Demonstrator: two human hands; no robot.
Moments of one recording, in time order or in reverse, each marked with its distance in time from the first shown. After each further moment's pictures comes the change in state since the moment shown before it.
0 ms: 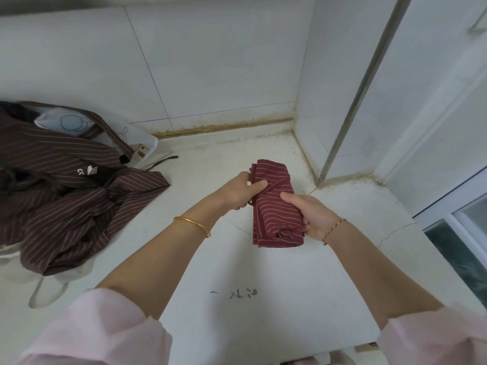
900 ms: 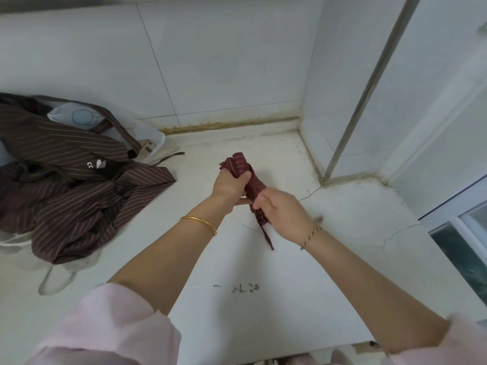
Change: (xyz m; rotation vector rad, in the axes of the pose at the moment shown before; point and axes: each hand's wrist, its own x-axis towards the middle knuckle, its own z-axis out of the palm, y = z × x) left_hand 0.002 -0.014 0.003 -0.581 0.373 -0.118; right_hand -0.028 -0.011 0.071 -0.930 0.188 -0.547
